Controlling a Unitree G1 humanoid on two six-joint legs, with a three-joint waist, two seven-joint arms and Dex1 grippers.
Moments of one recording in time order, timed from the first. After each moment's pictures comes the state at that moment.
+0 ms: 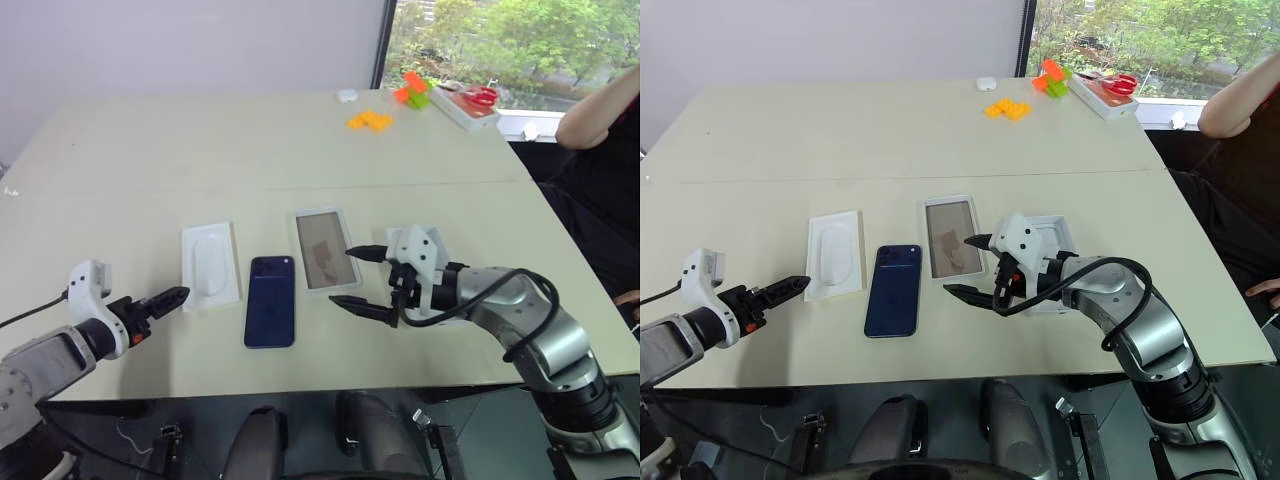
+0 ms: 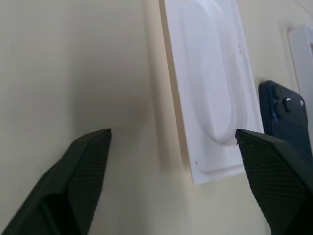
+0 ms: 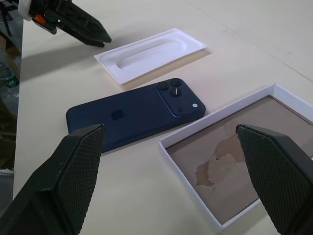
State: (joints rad) left arm -0.09 0.48 0.81 -0.37 -1.00 1.52 -0.13; right arm -0.32 -0.61 0.15 -0.49 0.46 0.67 0.81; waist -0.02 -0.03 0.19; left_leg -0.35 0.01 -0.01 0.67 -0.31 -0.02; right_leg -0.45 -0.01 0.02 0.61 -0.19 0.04
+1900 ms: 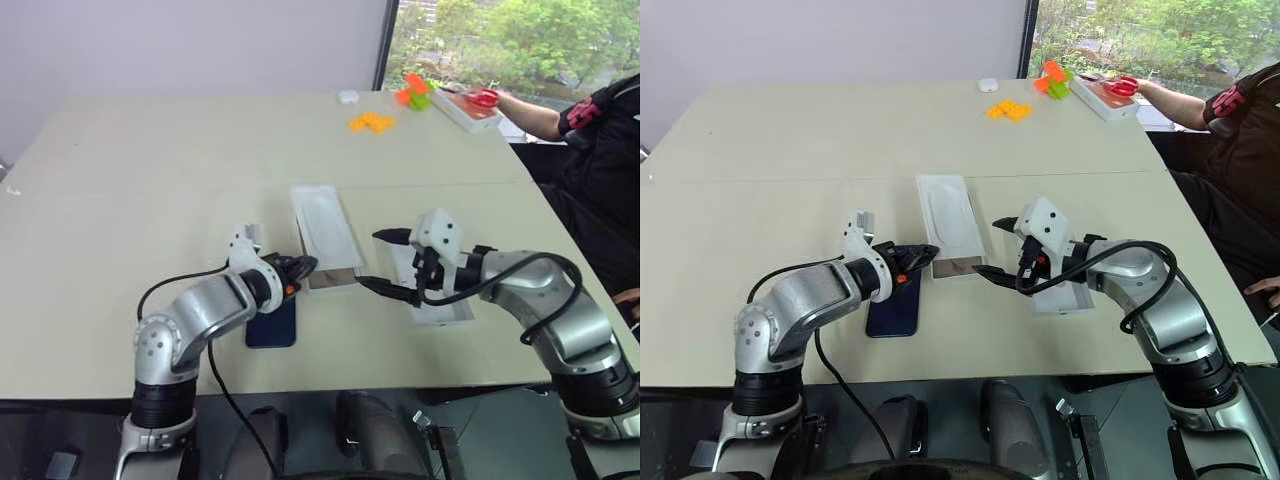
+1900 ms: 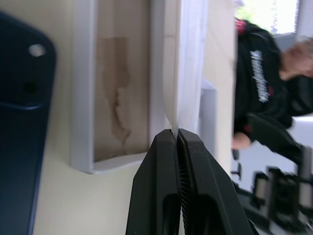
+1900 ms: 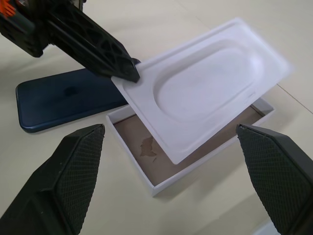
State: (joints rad) left arm -0.31 0.19 0.04 -0.36 -1.95 0.80 1.03; right arm -0.35 -0.70 0.09 -0.39 0.40 0.60 0.85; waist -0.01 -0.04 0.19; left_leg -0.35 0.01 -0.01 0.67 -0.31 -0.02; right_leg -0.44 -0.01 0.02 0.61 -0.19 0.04
